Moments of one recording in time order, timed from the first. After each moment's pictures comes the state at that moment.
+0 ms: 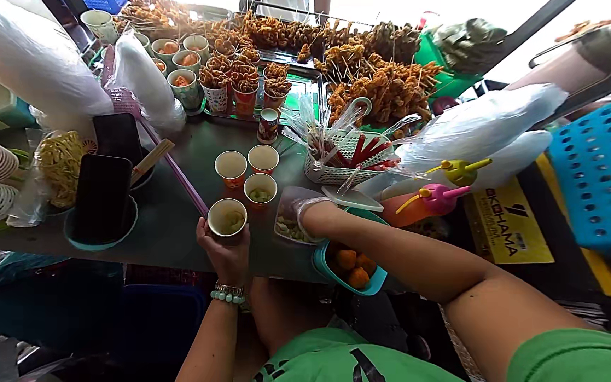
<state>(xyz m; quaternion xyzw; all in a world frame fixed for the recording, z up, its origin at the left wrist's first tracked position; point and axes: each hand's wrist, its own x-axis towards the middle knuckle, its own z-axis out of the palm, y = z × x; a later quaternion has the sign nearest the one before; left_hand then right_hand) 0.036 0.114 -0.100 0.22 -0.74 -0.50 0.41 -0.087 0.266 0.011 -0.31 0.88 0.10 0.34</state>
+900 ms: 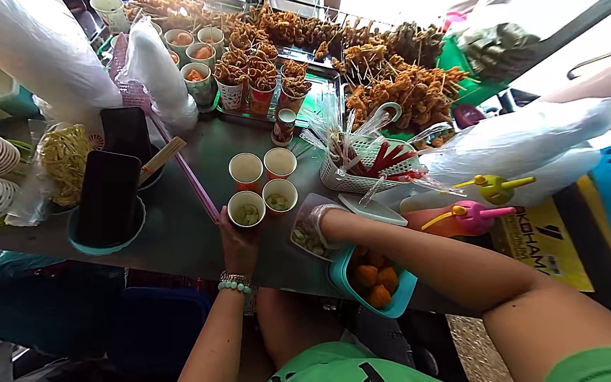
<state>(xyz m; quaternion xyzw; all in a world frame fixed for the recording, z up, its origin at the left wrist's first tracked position) 0.009 0.095 -0.120 0.21 -0.82 -0.44 0.31 -0.116 0.274 -0.015 -0.43 0.83 0.03 0.35</state>
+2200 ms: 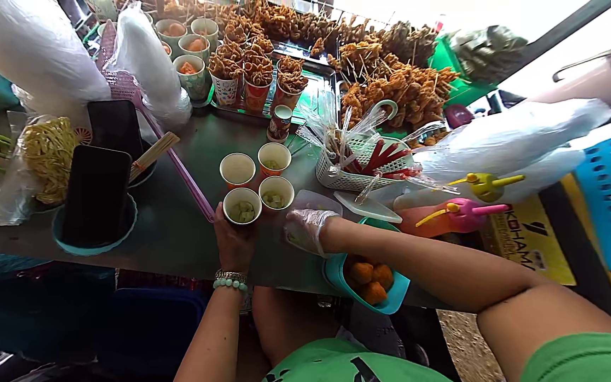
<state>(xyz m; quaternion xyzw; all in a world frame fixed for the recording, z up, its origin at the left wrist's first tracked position) 0.006 0.091 -0.123 0.21 -0.83 -0.43 0.31 -0.099 0.283 -0.027 -0.47 0.82 -0.09 0.30</state>
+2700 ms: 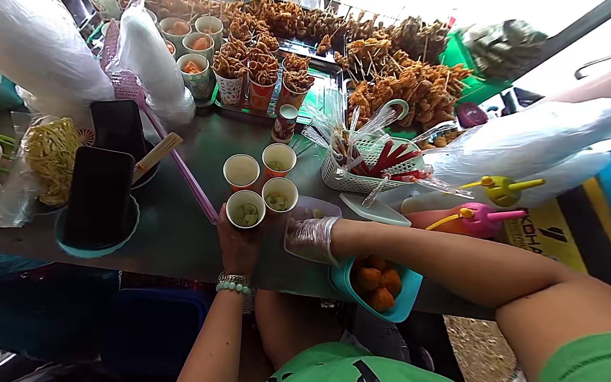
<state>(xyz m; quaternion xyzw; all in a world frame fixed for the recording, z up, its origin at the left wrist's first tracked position) 0.006 0.091 -0.120 0.22 -0.82 -0.44 0.29 -0.113 0.269 -0.060 -0.59 0.73 -0.02 0.33</state>
